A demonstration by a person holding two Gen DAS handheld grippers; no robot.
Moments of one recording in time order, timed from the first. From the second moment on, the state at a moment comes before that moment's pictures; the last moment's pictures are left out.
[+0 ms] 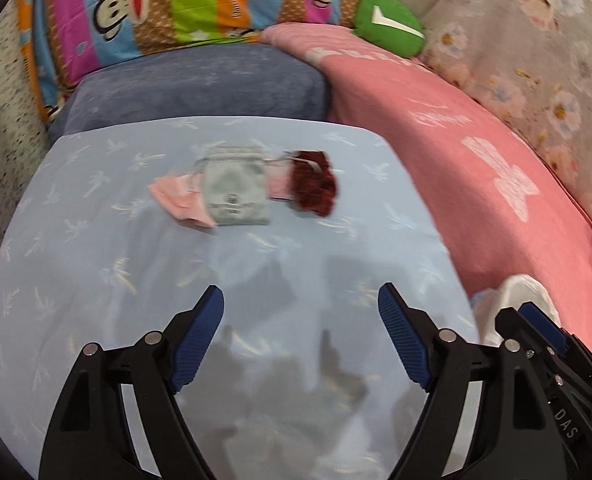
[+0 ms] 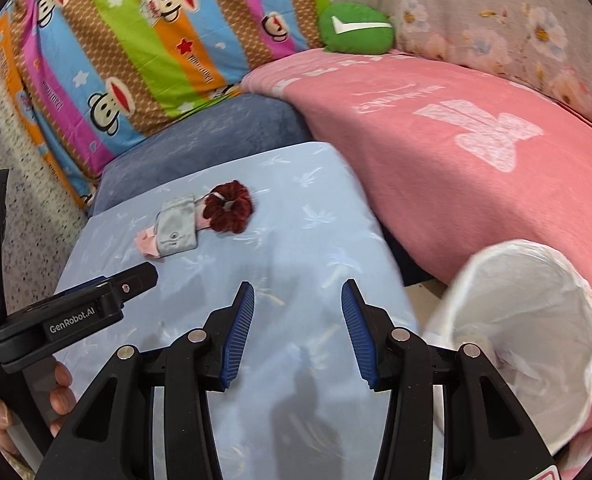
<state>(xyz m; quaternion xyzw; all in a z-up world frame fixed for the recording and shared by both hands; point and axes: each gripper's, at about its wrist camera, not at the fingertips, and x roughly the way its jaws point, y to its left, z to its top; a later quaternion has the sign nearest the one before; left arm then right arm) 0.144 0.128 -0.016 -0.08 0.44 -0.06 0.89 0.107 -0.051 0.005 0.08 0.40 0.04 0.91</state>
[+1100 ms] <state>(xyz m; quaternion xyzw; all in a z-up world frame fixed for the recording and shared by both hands) 0.260 0.225 -0.090 -0.14 0.49 -0.05 0.86 0.298 0.058 -0.080 0.03 0.46 0.07 0.89</state>
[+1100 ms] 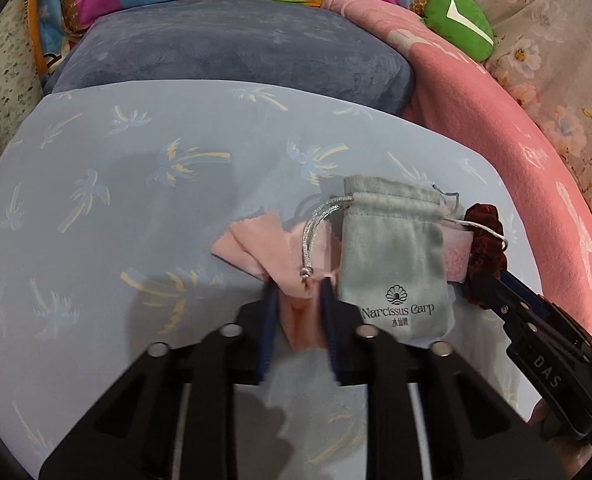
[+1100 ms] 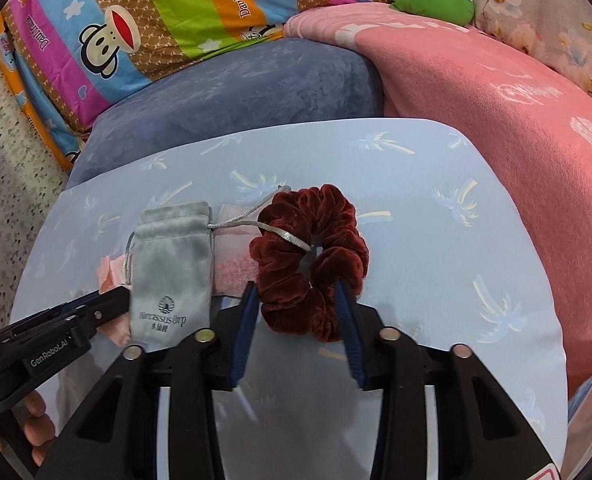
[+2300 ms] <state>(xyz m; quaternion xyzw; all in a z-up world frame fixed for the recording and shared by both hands) 0.124 0.140 -0.007 -0.11 0.43 -0.13 0.89 0.108 -0.001 0.015 0.08 0.41 0.08 0.91</state>
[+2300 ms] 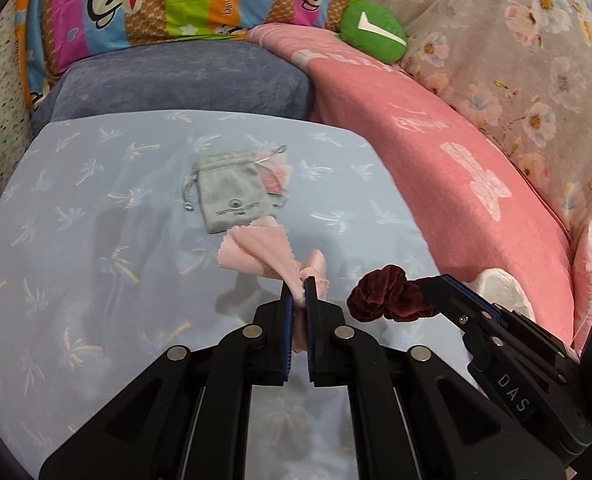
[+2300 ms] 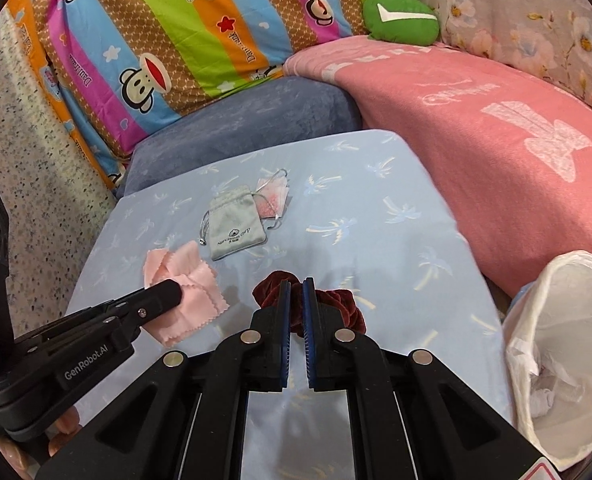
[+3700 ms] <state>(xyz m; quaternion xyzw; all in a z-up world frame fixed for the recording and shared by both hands) 0.057 -0.098 0.036 0.02 0.40 -0.31 0.86 -0.017 -0.233 0.070 0.16 0.31 -0.08 0.93</state>
